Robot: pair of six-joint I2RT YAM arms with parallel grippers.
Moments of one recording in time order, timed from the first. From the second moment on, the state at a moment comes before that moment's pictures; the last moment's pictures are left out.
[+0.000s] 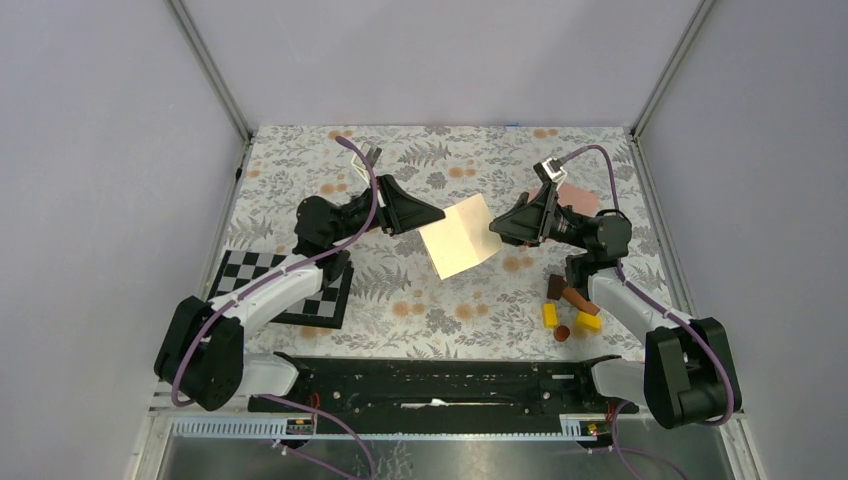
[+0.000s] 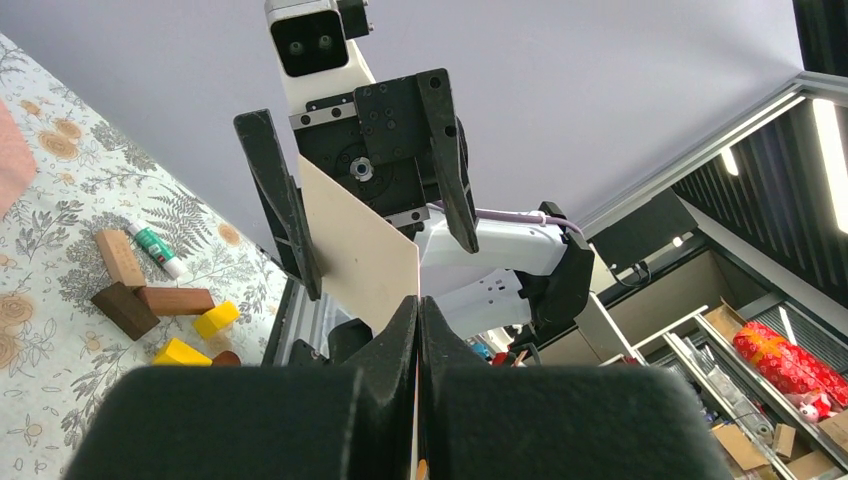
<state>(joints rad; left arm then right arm) -0.51 1.31 0.76 1.00 0.82 -1.30 0.23 1.23 0.58 1.23 -1.09 1.64</state>
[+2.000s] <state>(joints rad) -0.46 1.11 1.04 -0.18 0.45 -0.89 0.44 1.13 1.03 -0.10 -0.61 0.76</state>
